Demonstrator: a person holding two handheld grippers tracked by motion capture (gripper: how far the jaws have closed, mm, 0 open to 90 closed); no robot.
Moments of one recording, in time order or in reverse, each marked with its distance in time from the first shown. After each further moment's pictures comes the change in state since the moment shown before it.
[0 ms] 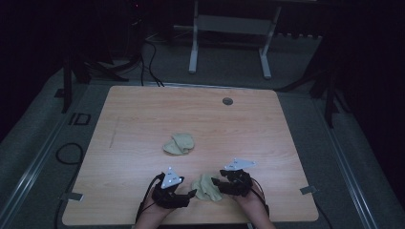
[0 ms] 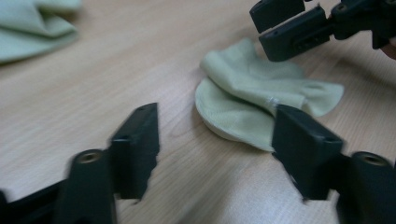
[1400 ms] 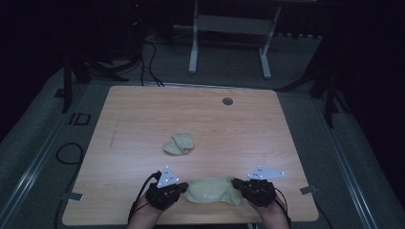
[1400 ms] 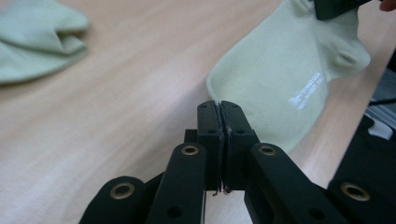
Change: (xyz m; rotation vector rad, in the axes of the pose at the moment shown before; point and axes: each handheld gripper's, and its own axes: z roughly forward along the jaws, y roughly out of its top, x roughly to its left) left arm -0.008 0.015 -0.035 0.053 0.008 0.047; right arm -0.005 -0.023 -0.068 -0.053 0.000 0.049
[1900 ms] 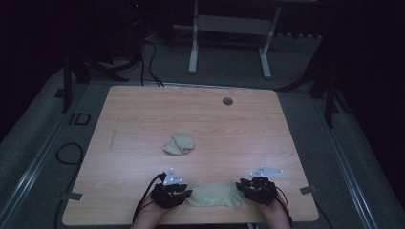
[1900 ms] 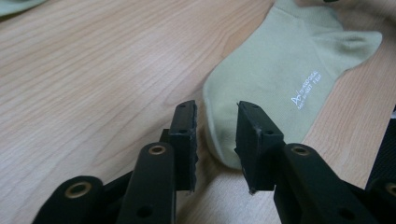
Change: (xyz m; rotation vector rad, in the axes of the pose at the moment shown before) left arm 0.011 -0.013 0.028 0.056 -0.040 -0.041; right arm -0.028 -0.018 0.017 0.070 -0.069 0.053
